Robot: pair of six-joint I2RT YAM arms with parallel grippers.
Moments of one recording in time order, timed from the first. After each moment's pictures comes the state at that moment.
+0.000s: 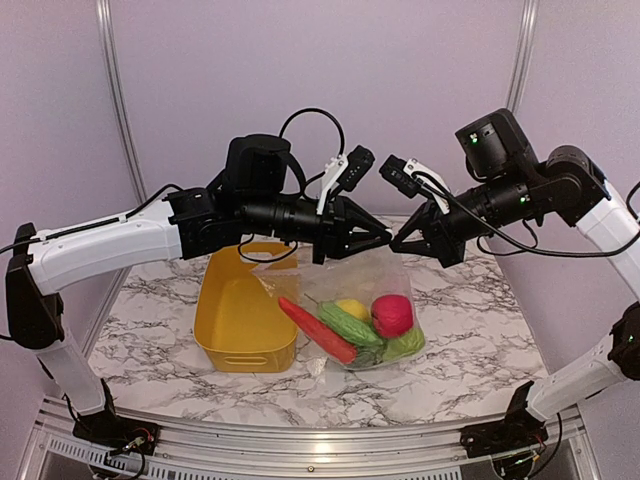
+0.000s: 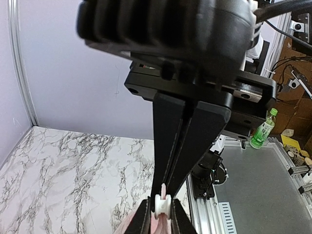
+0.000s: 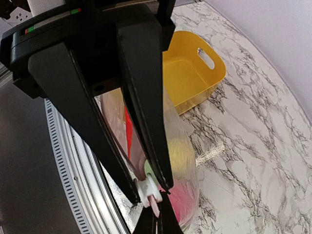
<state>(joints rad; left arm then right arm) -1.03 1.70 1.61 -0.11 0.56 -0.02 0.89 1.32 1.72 -1.14 -0.25 -0.13</state>
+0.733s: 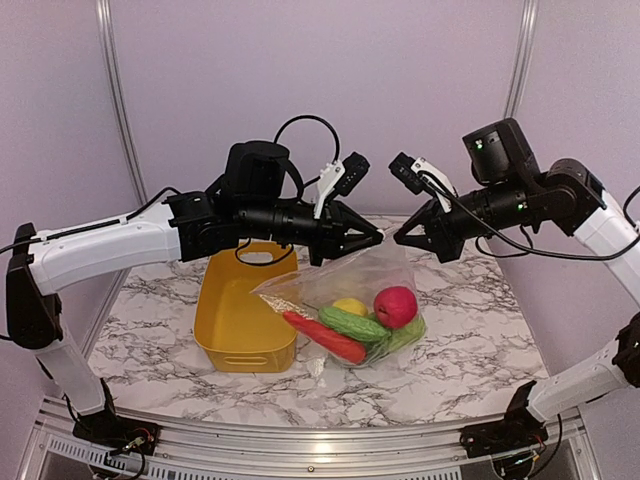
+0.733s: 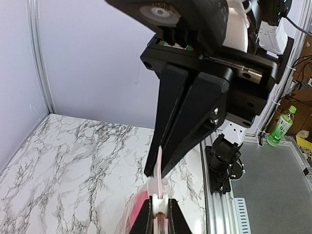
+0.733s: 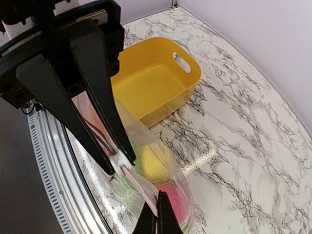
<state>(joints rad) -1.01 1.69 1.58 -0.12 0.48 0.01 0.82 1.27 1.61 -1.02 -0.21 -0.11</state>
